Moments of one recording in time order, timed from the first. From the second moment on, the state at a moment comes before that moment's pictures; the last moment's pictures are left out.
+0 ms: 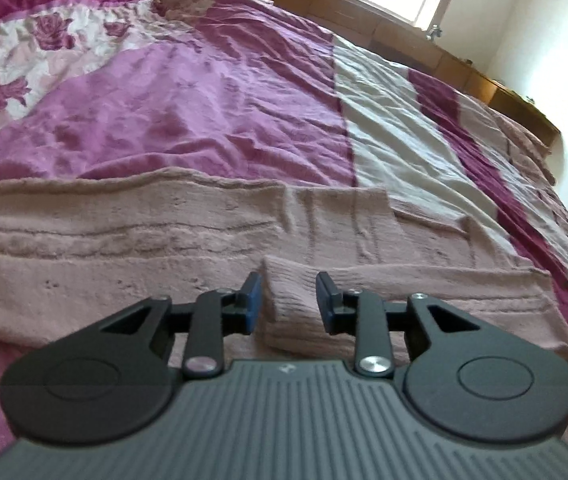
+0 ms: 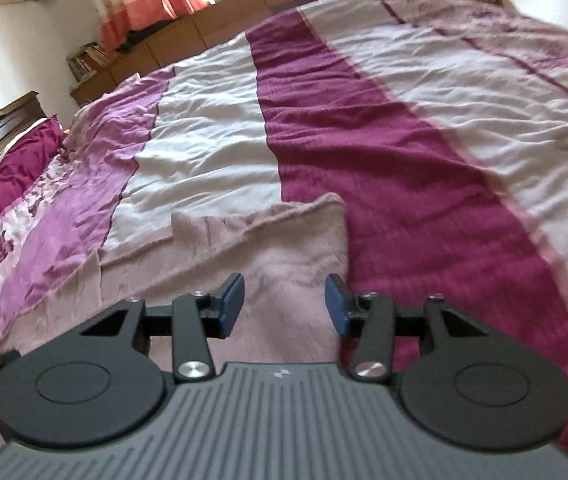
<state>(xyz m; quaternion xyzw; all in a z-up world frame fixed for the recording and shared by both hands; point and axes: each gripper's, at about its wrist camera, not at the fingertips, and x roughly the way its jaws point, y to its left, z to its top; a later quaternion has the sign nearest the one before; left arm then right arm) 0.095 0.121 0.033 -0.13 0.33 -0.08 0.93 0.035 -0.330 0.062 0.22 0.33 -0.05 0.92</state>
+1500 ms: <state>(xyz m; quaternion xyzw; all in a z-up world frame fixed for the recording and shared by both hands) 0.101 0.066 0.016 -0.04 0.38 -0.08 0.92 0.054 -0.285 0.024 0.10 0.35 -0.04 0.93</state>
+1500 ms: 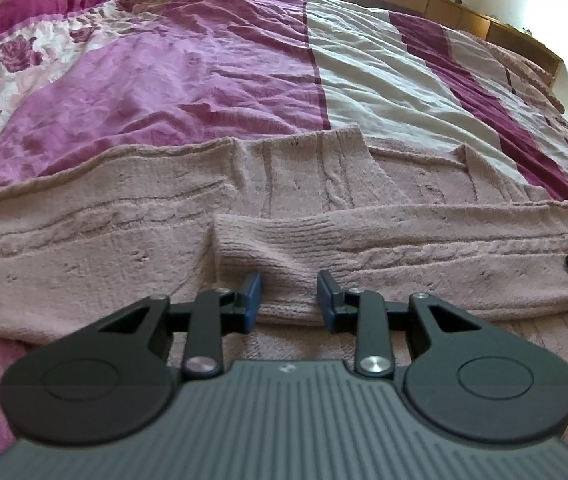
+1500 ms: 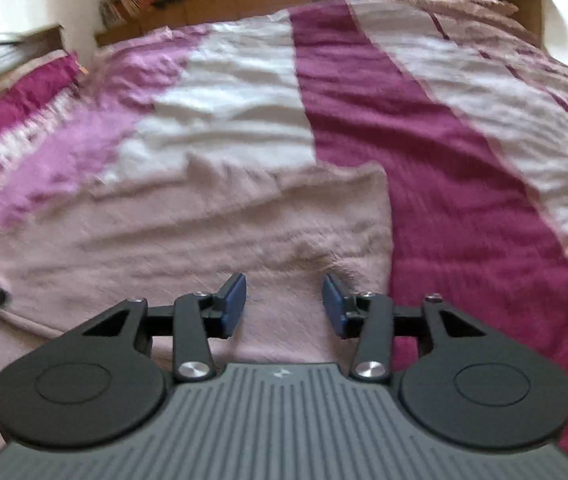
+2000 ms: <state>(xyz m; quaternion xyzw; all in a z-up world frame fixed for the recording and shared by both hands) 0.088 0.075 0.035 -0.05 0.38 -0.06 0.92 0.022 -0.295 0.039 0.17 0.32 -0.04 0.93</state>
